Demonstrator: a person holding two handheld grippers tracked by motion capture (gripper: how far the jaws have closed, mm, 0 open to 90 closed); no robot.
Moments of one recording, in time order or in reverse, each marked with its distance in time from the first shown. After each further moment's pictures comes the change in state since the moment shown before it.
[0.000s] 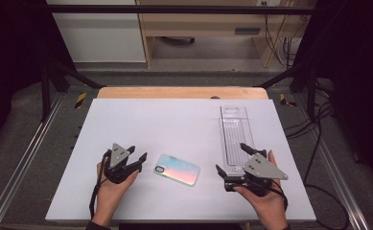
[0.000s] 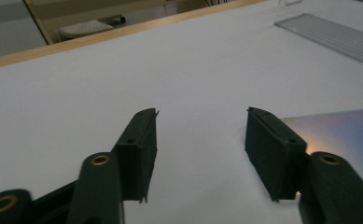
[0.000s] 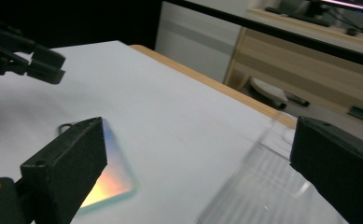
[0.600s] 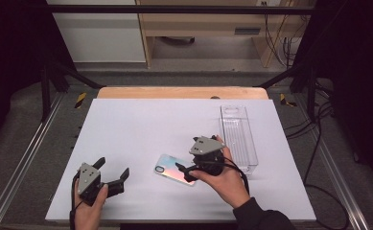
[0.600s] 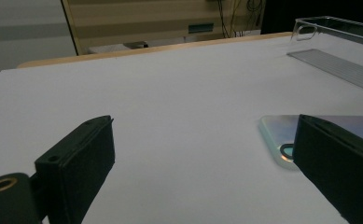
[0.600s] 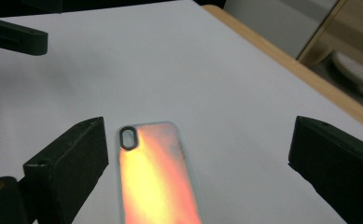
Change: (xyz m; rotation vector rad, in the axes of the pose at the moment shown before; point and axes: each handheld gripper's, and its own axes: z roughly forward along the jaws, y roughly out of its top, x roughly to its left) left arm 0.015 -0.035 -0.056 -0.136 0.066 -0.080; right arm 0.044 0.039 0.097 0.213 0.261 -0.072
